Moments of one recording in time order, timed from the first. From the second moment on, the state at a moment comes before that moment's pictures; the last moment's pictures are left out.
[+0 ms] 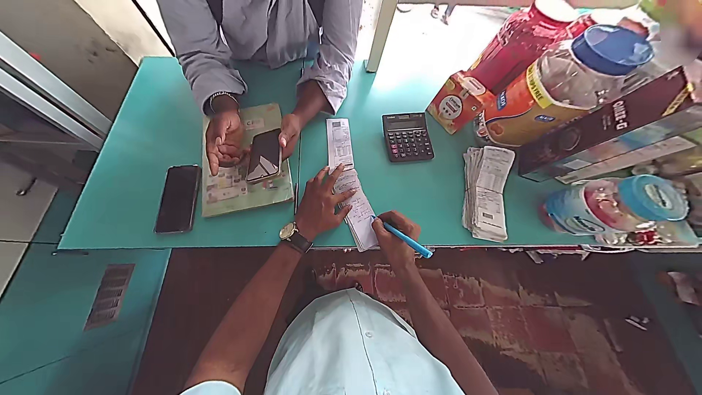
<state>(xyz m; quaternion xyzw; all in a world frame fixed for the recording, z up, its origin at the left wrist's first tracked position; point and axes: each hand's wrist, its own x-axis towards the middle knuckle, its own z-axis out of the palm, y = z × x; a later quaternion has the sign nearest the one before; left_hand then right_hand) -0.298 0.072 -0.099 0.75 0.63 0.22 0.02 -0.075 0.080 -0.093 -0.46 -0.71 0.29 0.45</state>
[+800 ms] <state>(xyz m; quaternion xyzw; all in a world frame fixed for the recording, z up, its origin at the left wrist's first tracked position) -0.298 0.072 -0.101 0.74 0.63 0.23 0.02 -0.069 0.075 -0.104 -0.34 -0.76 0.33 0.43</state>
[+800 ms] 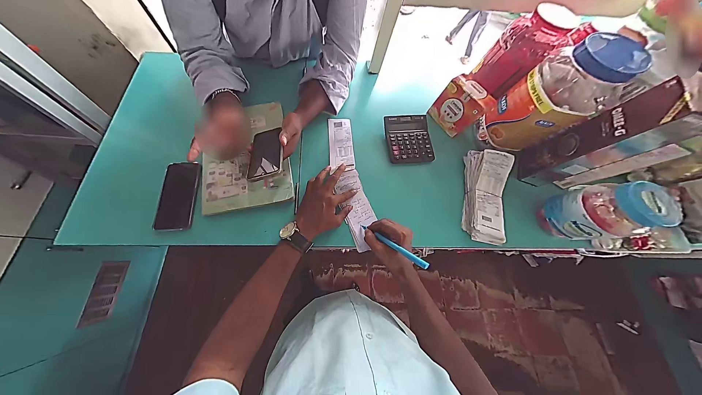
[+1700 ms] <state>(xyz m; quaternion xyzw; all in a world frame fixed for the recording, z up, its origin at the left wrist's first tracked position) -0.298 0.072 -0.101 0.74 0.63 0.22 0.03 -0.072 0.075 -0.097 -0.39 -0.74 0.33 0.44</state>
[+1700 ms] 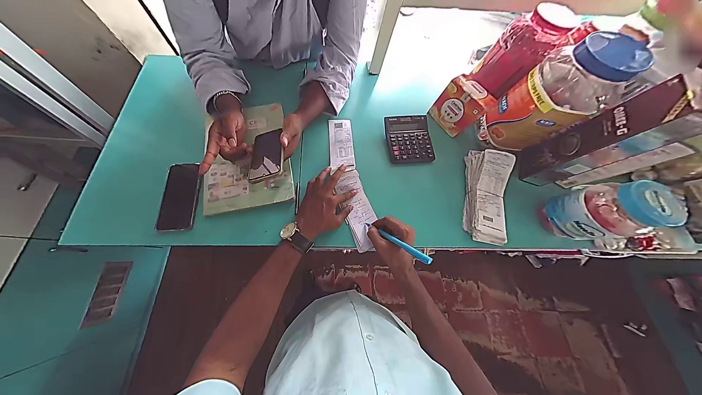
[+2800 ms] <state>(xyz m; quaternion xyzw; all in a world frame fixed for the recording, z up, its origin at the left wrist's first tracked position) -0.296 0.071 -0.092 0.74 0.63 0.23 0.04 -0.056 0.084 -0.081 -0.36 -0.54 0.57 0.50</state>
